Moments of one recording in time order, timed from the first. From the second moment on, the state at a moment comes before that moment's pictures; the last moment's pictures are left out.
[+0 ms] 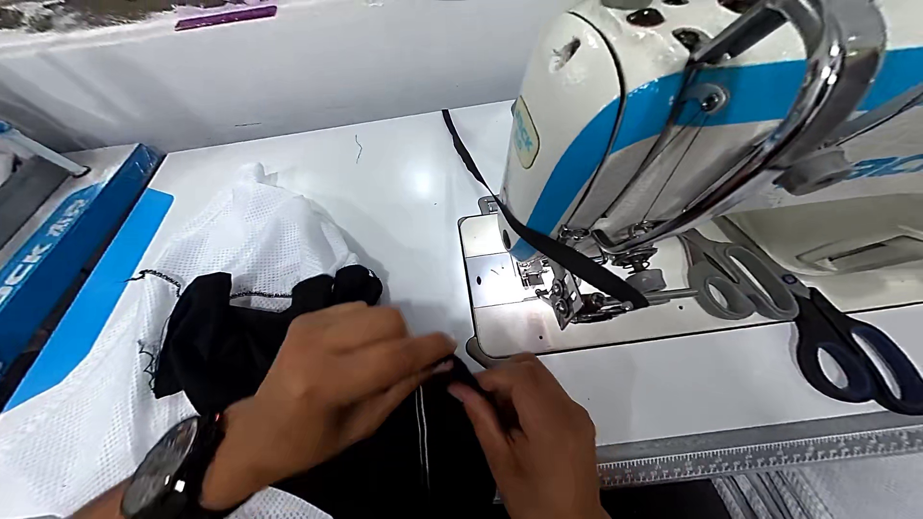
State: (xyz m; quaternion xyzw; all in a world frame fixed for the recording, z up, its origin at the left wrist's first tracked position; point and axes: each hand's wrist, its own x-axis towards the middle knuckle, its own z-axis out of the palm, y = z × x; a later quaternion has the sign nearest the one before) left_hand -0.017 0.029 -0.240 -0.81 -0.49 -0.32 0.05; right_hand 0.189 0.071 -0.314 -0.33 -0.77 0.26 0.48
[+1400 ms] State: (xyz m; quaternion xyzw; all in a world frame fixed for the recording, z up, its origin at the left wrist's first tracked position) left_hand 0.006 0.093 -0.299 -0.87 -0.44 -0.24 0.01; right_hand 0.241 0.230 -0.272 -0.20 -0.82 0.52 0.12
